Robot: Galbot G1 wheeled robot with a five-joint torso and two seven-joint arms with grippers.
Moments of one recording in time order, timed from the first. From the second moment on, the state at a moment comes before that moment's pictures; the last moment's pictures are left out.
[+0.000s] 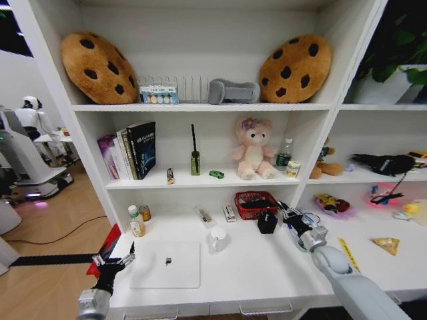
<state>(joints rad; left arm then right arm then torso) 1.76 -1.14 -0.67 -2.00 -0.28 -0.16 -0.20 -1.07 0.85 0.41 1.45 0.58 0.20 -0.17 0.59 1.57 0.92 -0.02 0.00</state>
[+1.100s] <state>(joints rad) 1.78 -1.14 -0.67 -2.00 -0.30 -0.15 -0.20 -0.85 0.93 0.24 1.24 0.54 0.24 -0.13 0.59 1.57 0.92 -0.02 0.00</state>
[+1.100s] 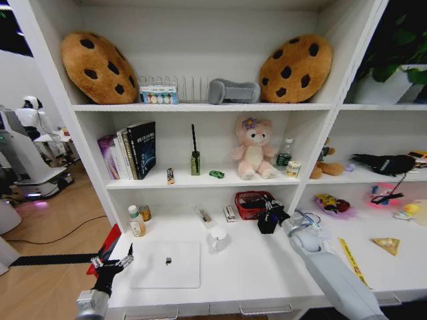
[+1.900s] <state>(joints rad) 1.79 -1.14 -0.68 -2.00 -0.30 -0.15 -0.19 -0.82 0.96 0.20 1.22 0.53 0.26 -0.10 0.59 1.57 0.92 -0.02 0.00</state>
